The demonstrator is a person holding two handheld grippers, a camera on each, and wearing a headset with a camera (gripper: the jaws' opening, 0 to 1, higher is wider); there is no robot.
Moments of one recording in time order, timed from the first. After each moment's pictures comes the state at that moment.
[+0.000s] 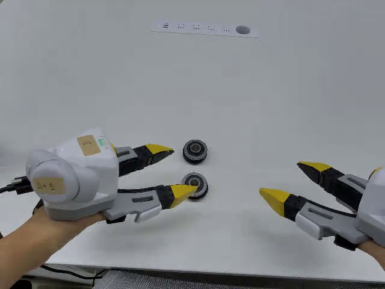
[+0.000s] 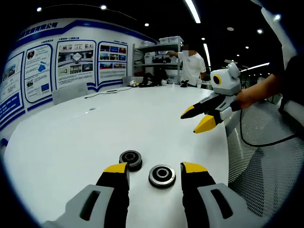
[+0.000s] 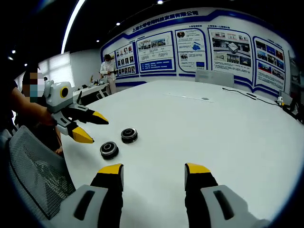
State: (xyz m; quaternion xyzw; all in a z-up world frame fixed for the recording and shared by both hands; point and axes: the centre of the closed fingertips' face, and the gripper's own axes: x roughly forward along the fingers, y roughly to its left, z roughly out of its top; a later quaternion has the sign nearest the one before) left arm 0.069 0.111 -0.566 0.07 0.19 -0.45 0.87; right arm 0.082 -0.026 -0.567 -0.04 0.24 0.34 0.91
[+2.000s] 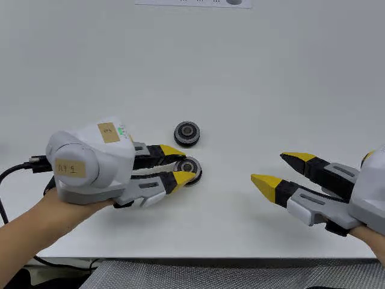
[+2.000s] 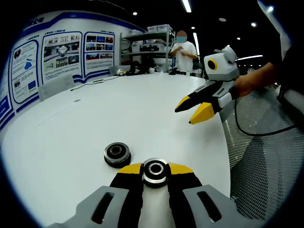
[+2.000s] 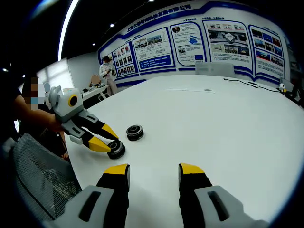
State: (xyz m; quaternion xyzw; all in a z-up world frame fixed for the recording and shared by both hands) left arm 0.069 0.098 -0.593 0.10 0.23 -0.49 0.83; right arm 0.072 -0.016 -0.572 0.00 0.27 0.34 0.90
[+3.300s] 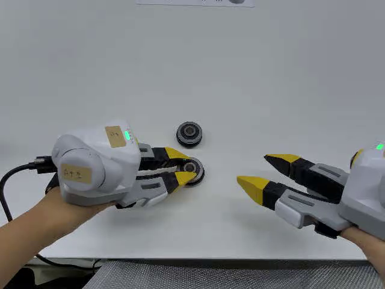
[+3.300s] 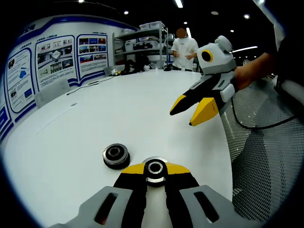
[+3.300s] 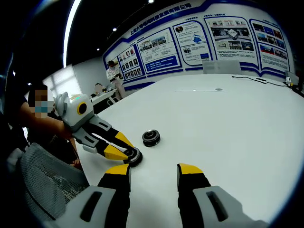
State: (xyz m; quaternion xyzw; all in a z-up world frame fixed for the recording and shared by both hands) left arm 0.066 0.088 -0.591 0.14 0.22 -0.50 0.82; right arm 0.062 0.020 -0.564 0.05 0.27 0.39 0.88
